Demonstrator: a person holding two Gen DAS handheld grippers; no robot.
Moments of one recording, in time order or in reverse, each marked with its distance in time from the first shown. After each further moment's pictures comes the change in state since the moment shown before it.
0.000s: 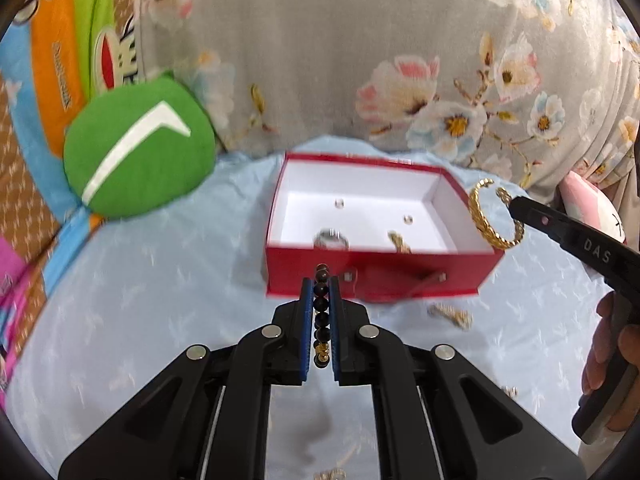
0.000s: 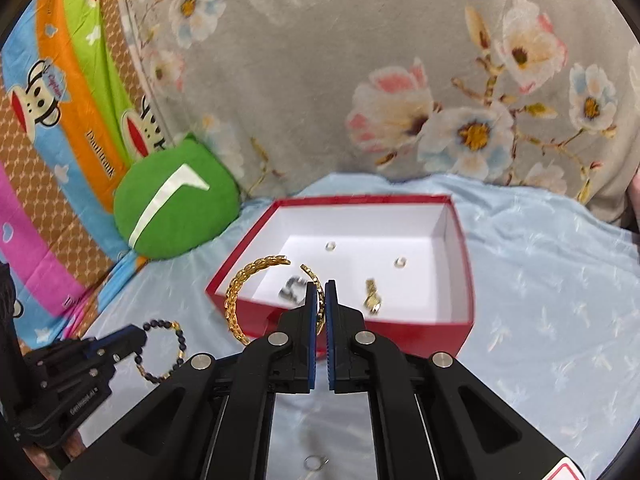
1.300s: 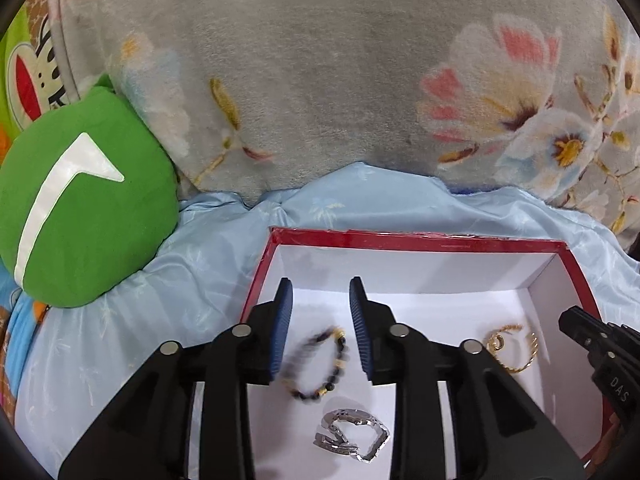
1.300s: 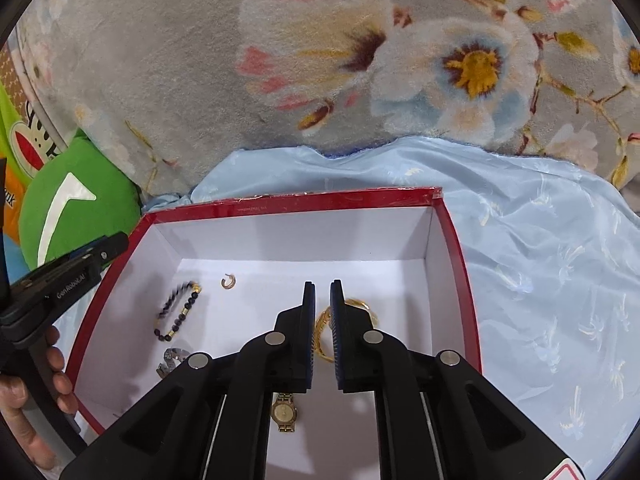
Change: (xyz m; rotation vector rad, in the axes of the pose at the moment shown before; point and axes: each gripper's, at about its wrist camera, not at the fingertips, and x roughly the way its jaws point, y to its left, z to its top) left arm 0.244 -0.003 0.129 -0.014 0.068 0.134; right arm 0.205 -0.089 0.045 0.106 0.174 -0.093
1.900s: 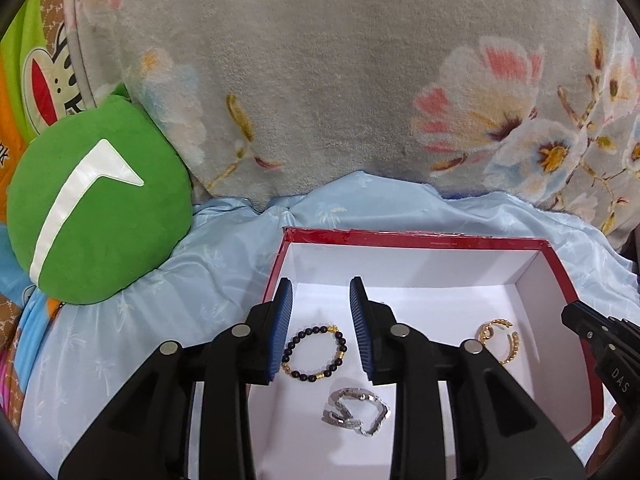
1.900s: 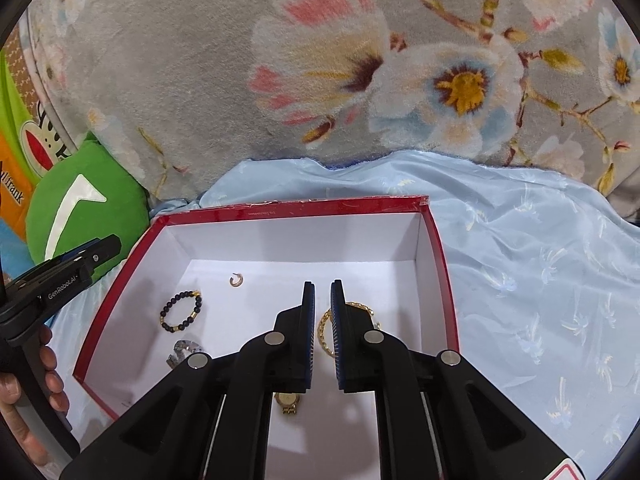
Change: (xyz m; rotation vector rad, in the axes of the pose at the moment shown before) left arm -0.039 0.006 -0.006 0.003 -0.030 0.000; right arm -0.038 0.006 -0.009 -0.022 -0.048 -0.007
